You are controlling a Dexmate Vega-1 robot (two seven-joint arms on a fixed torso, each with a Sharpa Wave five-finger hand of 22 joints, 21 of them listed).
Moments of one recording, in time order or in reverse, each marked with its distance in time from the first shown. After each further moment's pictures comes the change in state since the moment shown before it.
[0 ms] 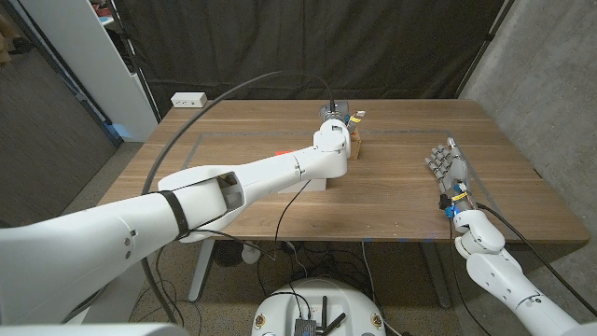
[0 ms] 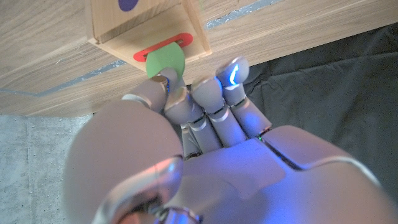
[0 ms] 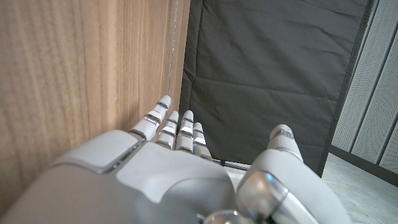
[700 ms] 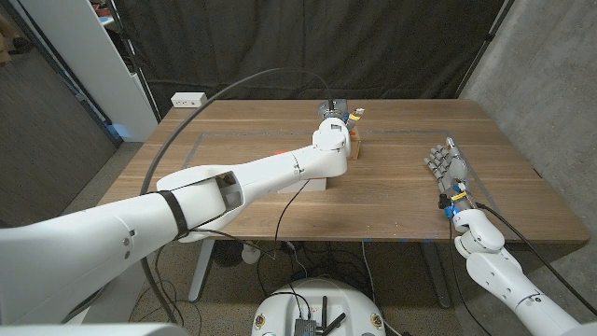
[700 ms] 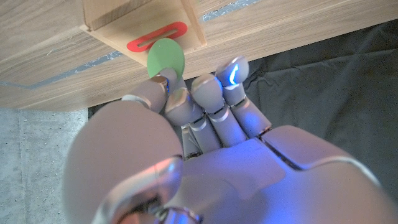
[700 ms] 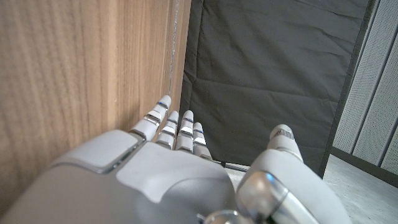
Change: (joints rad) left arm 0.001 0.009 -0.007 -0.022 -0.008 0.015 0.023; left_hand -0.007 0.007 0.004 -0.004 0.001 0.000 0.000 0.008 0.000 -0.001 -0.001 0.018 0.003 0.000 0.000 0.004 0.002 0.000 0.000 -0.008 0.005; right arm 0.005 -0.002 -0.003 0.000 0.001 -0.006 0.002; right_hand 0.000 0.000 0.000 0.000 0.000 0.000 0.000 0.000 0.000 0.000 0.000 0.000 0.000 0.000 0.000 0.000 0.000 0.000 0.000 0.000 0.000
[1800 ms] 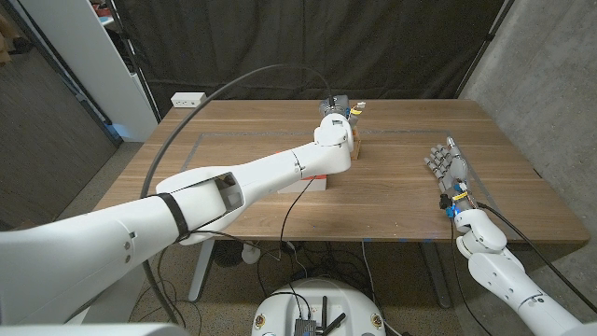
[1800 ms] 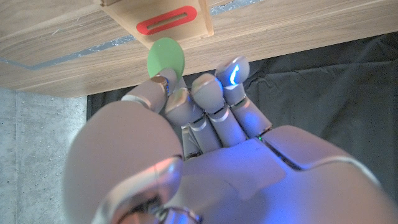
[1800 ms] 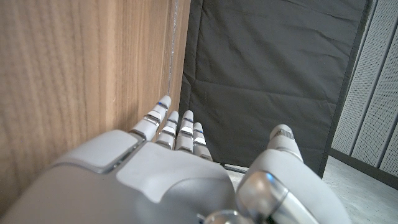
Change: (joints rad) left arm 0.026 -0.001 -0.061 -0.071 -0.014 0.040 -0.001; left_hand -0.002 -0.002 0.000 0.000 0.000 0.000 0.000 0.009 0.000 0.008 0.001 0.005 -0.016 0.007 0.000 0.008 -0.004 0.016 -0.009 -0.008 0.014; right arm -0.007 -0.011 0.004 -0.008 0.007 -0.002 0.017; right_hand 0.000 0.000 0.000 0.000 0.000 0.000 0.000 0.000 0.000 0.000 0.000 0.000 0.000 0.000 0.000 0.000 0.000 -0.002 -0.002 0.000 0.000
